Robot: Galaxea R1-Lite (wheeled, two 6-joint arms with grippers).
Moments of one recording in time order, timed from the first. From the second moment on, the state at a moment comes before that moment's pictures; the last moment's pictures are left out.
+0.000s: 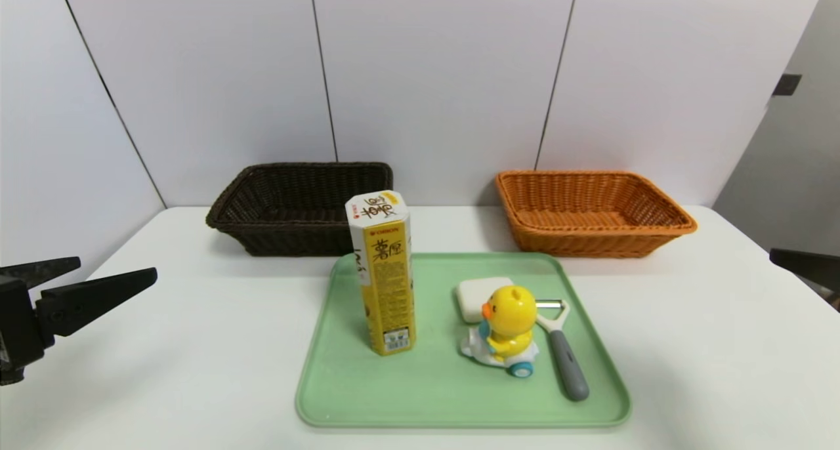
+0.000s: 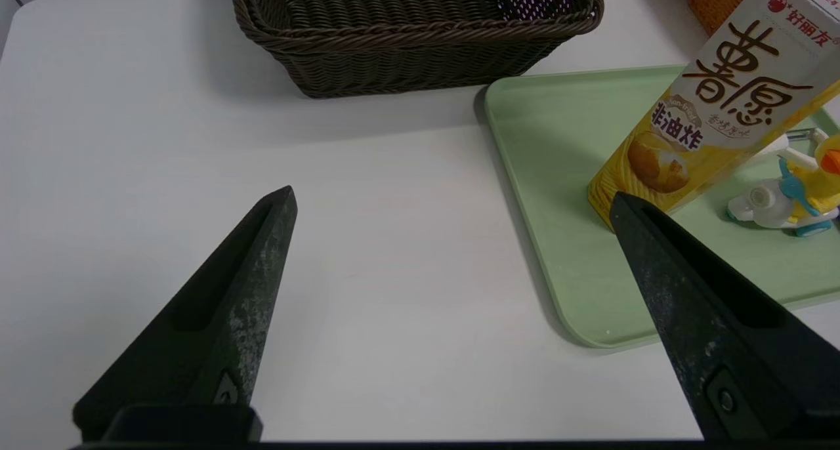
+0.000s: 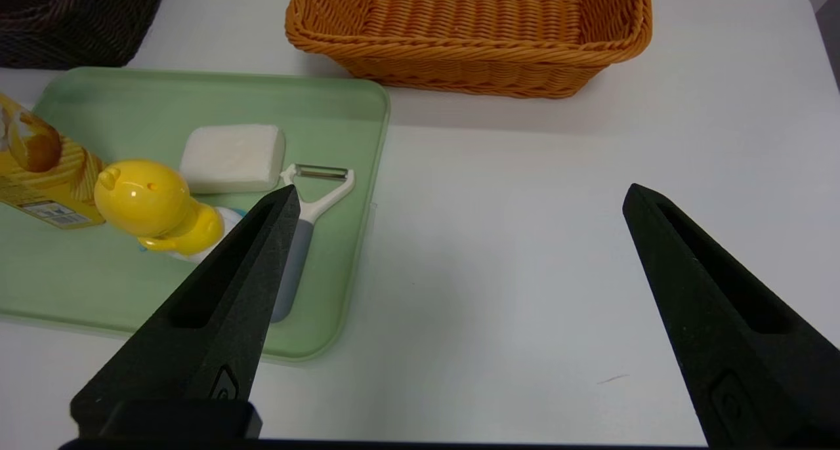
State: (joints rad) left arm 0.00 0.93 -0.71 0.07 -0.26 -0.05; right arm 0.01 0.98 -0.82 0.22 0.15 0.01
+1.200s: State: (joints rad) left arm -0.01 0.85 -0.66 0.11 -0.31 0.04; right arm 0.27 1.31 -1.20 0.25 0.13 0.02
